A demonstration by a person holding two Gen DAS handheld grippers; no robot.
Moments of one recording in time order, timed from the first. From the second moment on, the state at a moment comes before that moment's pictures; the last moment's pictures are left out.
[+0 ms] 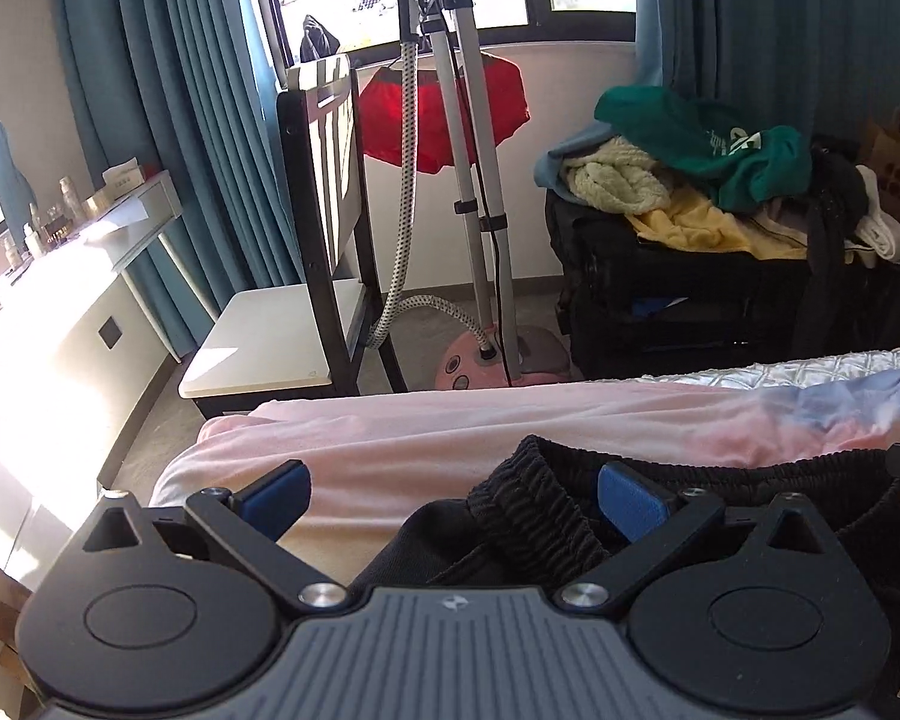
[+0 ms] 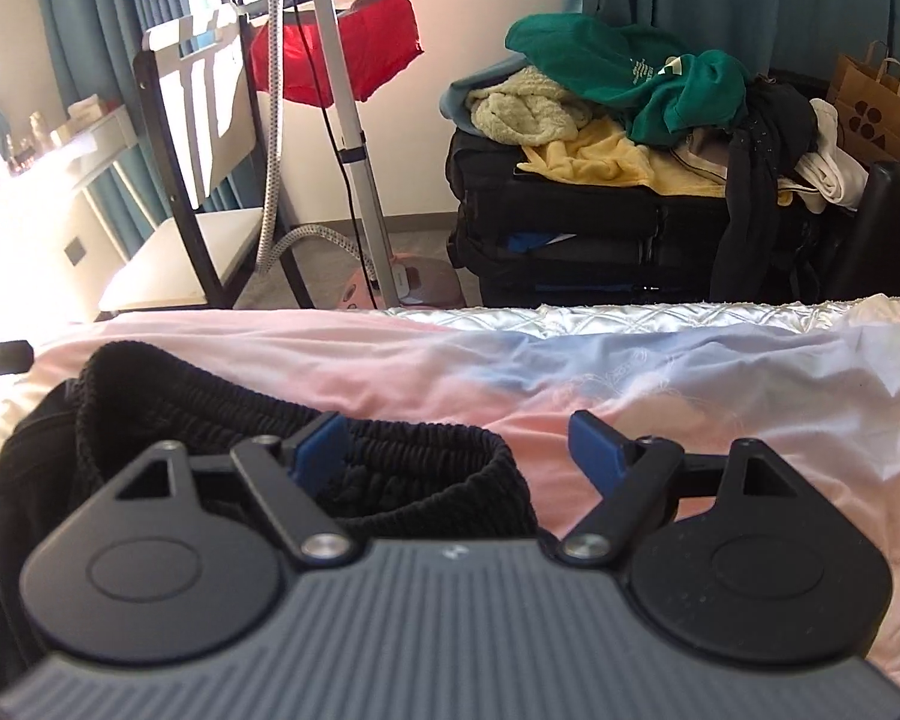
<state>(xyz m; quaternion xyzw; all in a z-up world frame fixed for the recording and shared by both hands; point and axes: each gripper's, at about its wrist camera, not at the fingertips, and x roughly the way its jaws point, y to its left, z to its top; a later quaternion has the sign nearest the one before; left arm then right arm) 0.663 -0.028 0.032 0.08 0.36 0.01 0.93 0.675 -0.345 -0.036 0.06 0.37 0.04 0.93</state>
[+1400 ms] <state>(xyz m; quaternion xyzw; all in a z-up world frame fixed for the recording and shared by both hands) -0.043 -0.112 -0.015 -0.04 0.39 -0.09 0.92 0.069 -0.436 -0.047 0.22 0.27 -0.04 0.94</state>
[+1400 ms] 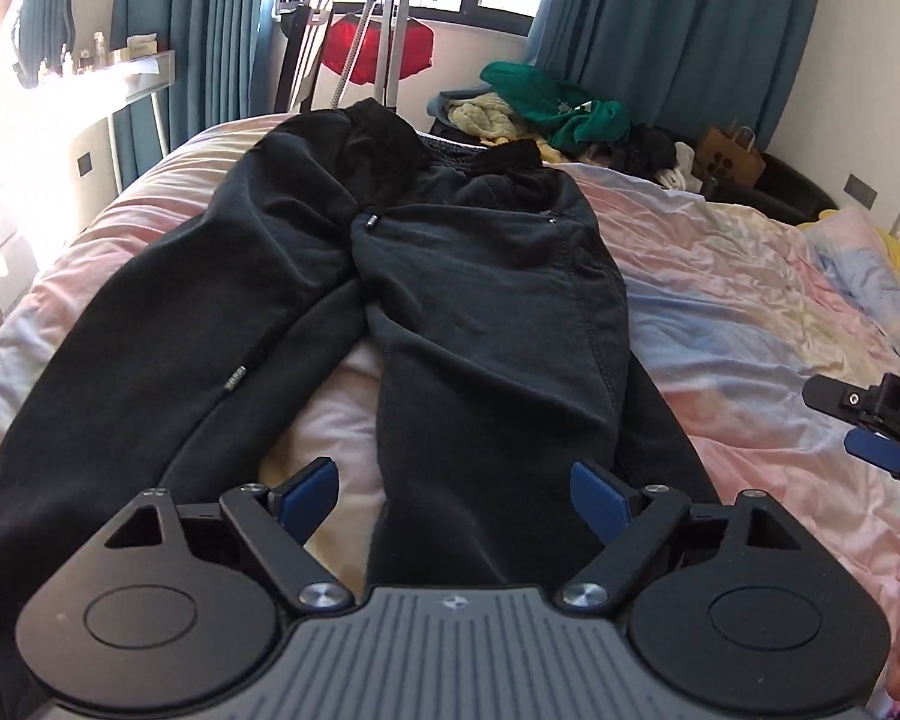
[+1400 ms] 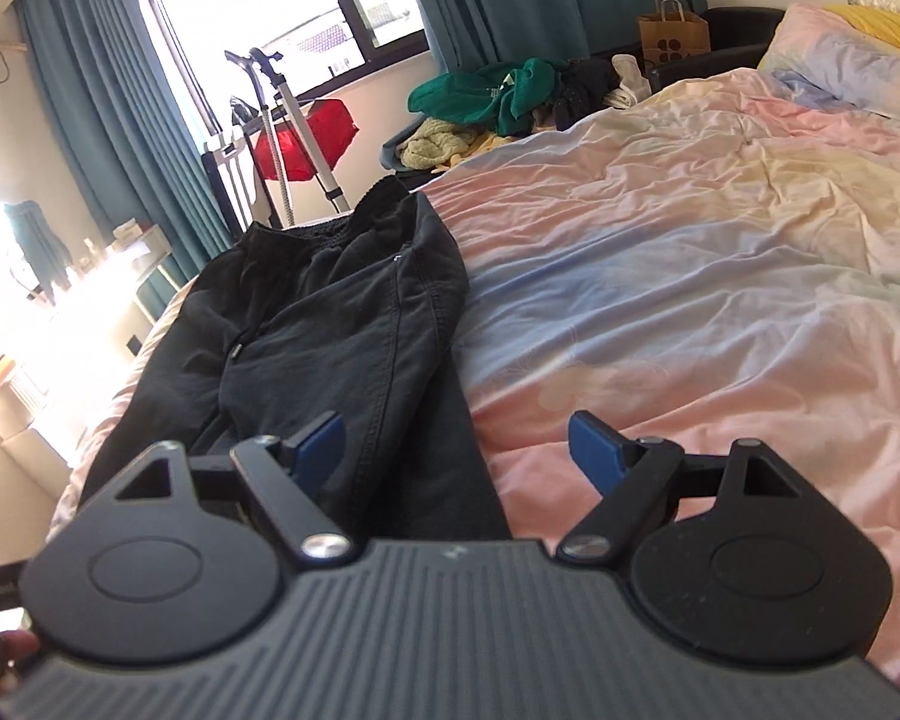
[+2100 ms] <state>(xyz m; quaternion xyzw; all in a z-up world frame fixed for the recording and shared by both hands) -0.100 -0.261 -0.115 0.10 0.46 -0.20 0.86 0.062 -0.493 -0.077 0.29 0.25 -0.08 0.92</state>
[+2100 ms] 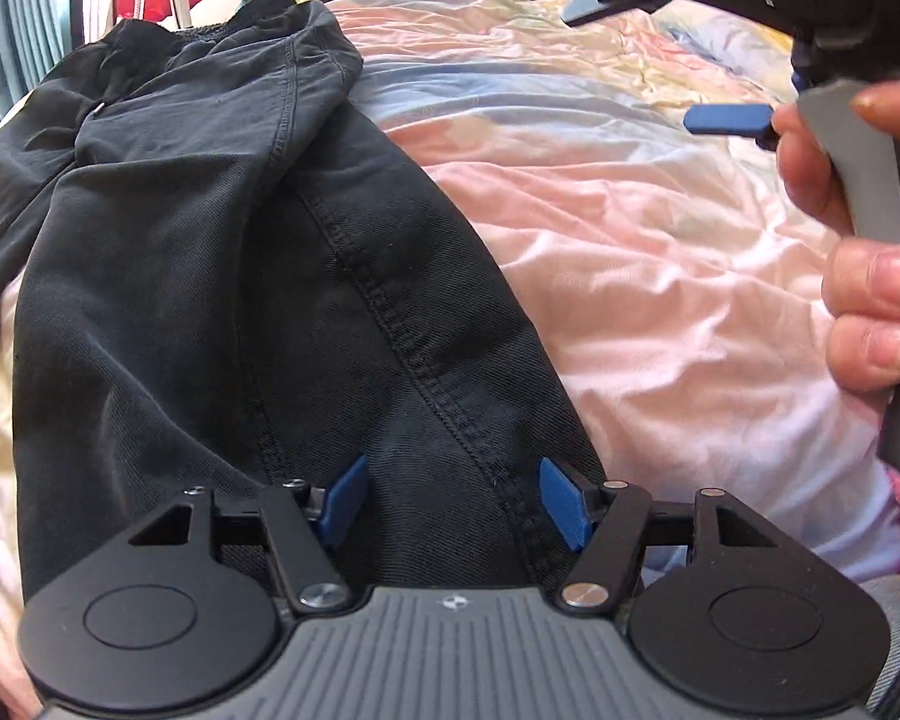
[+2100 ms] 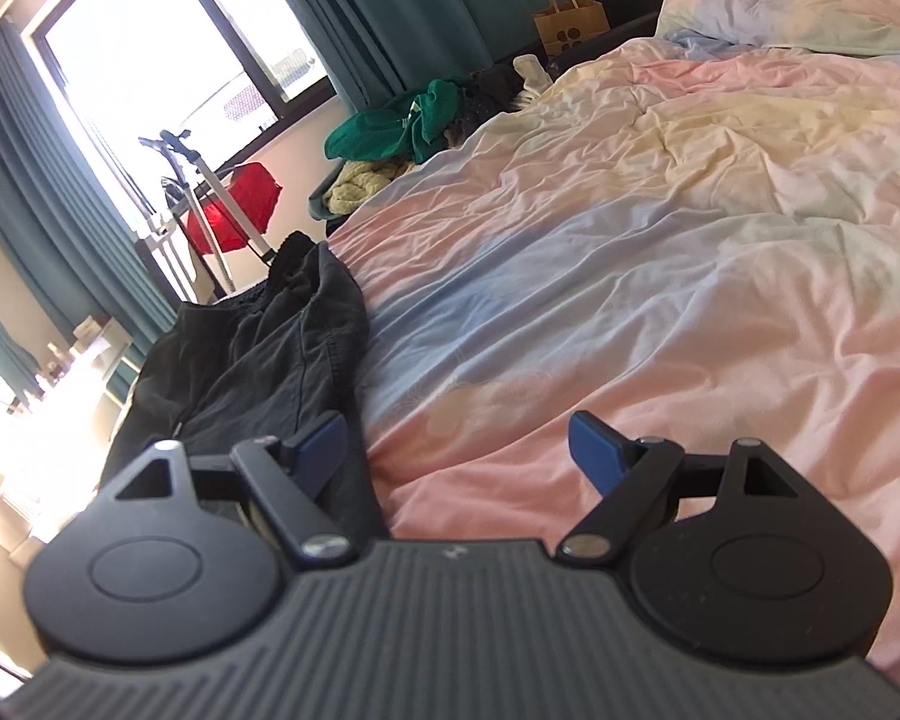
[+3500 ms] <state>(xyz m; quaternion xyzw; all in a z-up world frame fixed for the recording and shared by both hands) -0.014 0.307 -0.028 -0.31 0.44 -0.08 0.84 0.108 -0.236 -0.124 0.21 0.45 0.28 0.82</state>
